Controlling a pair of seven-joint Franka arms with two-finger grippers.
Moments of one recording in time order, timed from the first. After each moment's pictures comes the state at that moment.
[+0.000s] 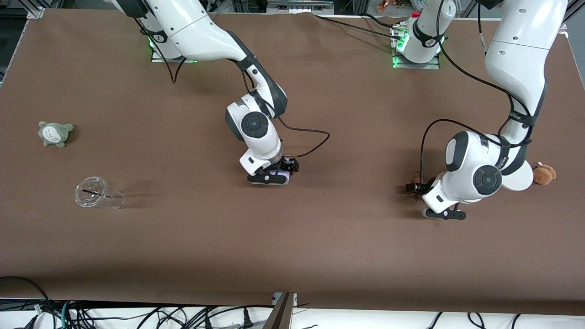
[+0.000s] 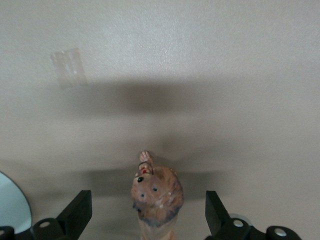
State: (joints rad) left arm 0.09 0.66 -0.20 -1.70 0.07 2.20 -0.07; right arm 0.71 0.82 -0.02 -1.51 0.09 2.46 0.70
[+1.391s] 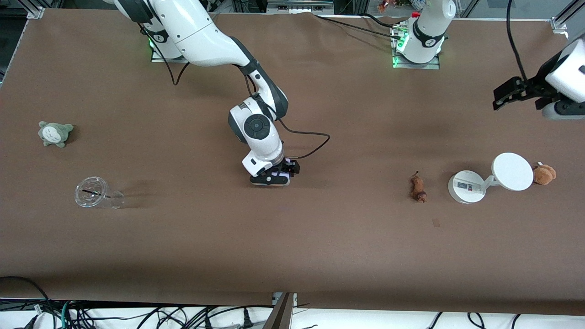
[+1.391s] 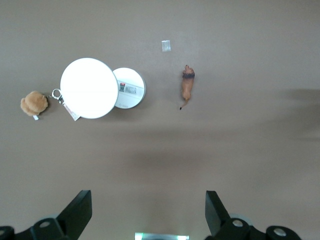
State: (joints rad) left arm 0.16 0.01 -0.21 -1.50 0.04 1.42 -0.07; right arm 0.72 0.86 -0.03 -1.51 0.08 2.52 0.70
